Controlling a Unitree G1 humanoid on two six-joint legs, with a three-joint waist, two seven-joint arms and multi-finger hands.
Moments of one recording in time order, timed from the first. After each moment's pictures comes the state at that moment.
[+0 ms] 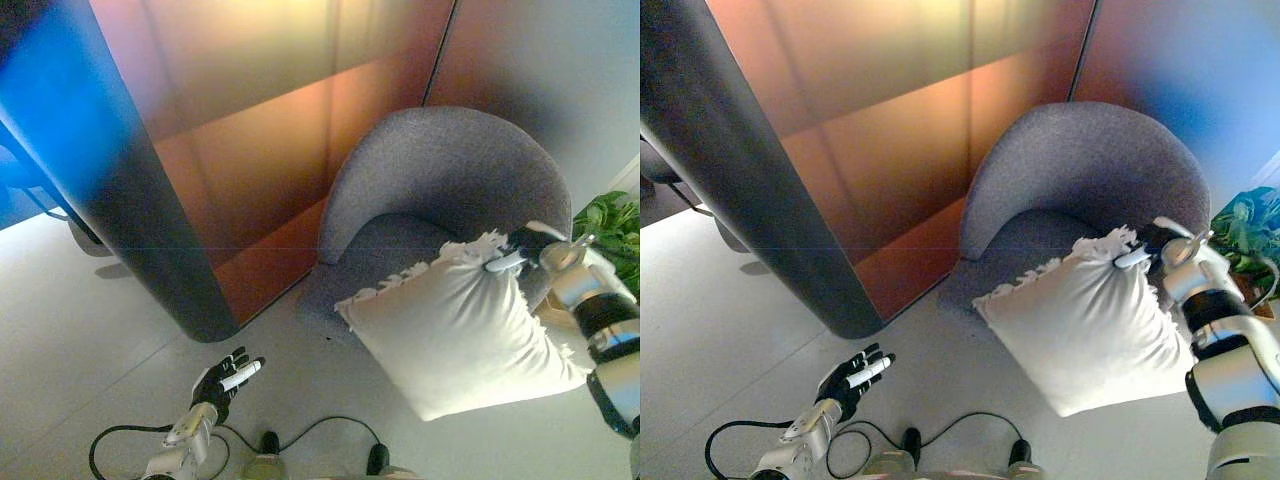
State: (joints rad) left arm 0.02 0.34 -0.20 0.77 -0.60 -0.07 -0.04; right arm -0.87 -0.87 0.51 0.94 -0.17 0.34 0.27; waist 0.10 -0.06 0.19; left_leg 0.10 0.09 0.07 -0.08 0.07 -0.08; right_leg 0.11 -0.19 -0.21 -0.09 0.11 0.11
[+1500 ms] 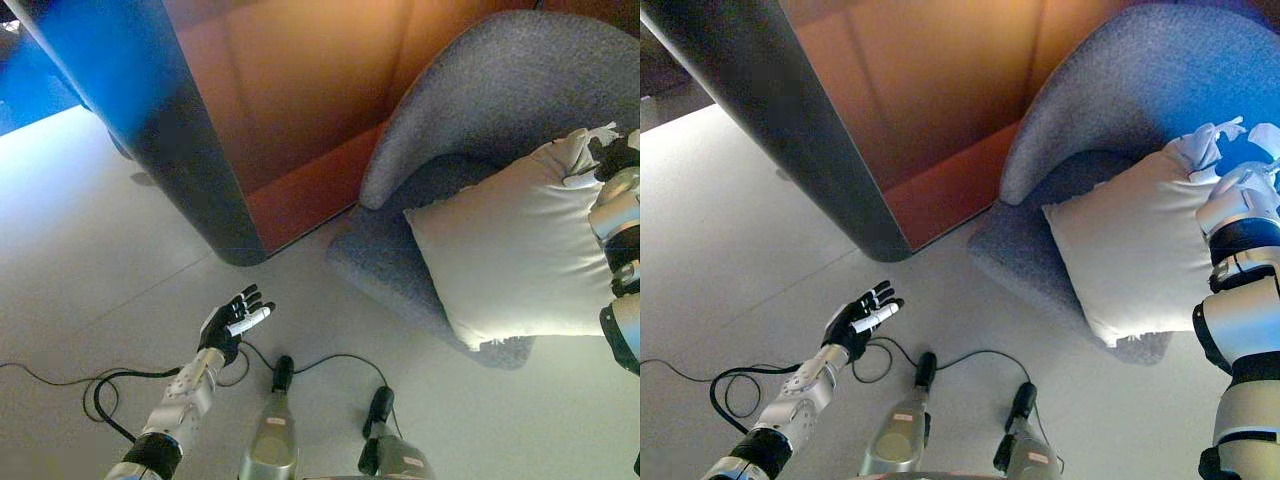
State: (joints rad) left arm -0.10 0.44 -0.29 0.57 -0.71 -0.14 -0.04; right arm -1.18 -0.88 0.59 1.16 -0.11 0.43 -0.15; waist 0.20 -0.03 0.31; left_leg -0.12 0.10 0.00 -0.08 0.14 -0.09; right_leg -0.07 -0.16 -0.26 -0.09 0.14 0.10
